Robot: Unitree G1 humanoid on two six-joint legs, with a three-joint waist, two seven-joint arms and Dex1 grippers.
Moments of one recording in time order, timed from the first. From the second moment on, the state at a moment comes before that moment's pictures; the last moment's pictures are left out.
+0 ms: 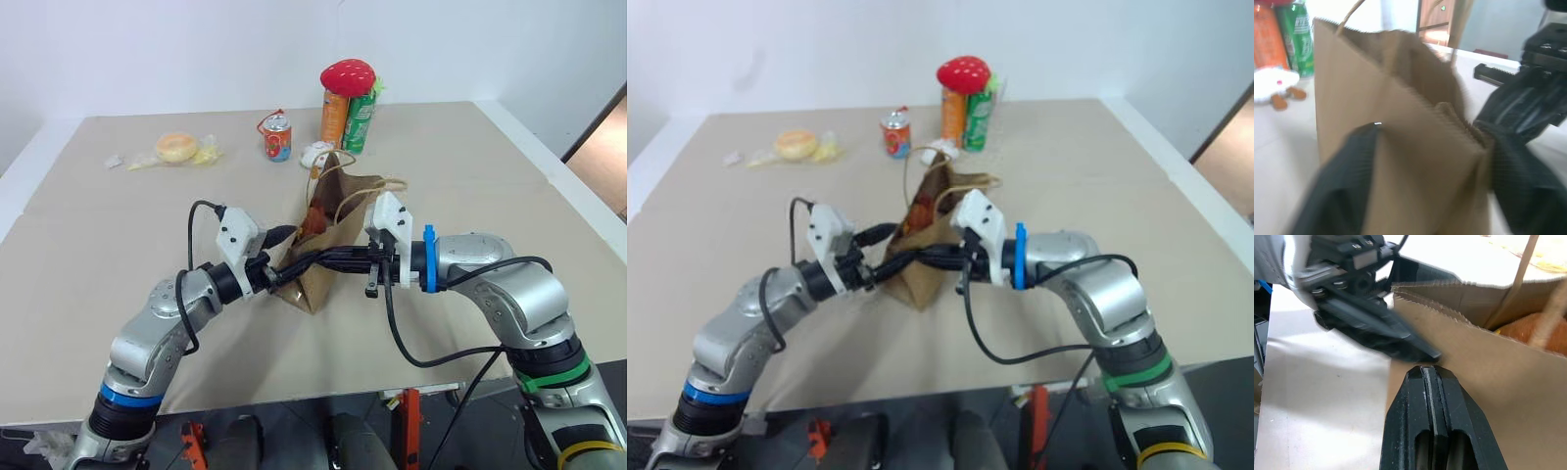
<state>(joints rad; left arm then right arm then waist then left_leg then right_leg) -0.33 0.34 -0.07 -0.41 -0.53 0.56 -0.53 -0.61 -0.62 0.17 -0.35 0.51 0.79 0.89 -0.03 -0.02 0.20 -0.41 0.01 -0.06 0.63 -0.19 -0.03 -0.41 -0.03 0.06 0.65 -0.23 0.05</state>
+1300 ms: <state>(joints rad) -0.51 0.67 -0.07 -0.14 -0.56 0.27 -1.39 -0.66 -1.02 -0.16 0.00 0.62 0.63 1.32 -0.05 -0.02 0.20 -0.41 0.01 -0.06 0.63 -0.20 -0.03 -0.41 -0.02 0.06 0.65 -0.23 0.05</state>
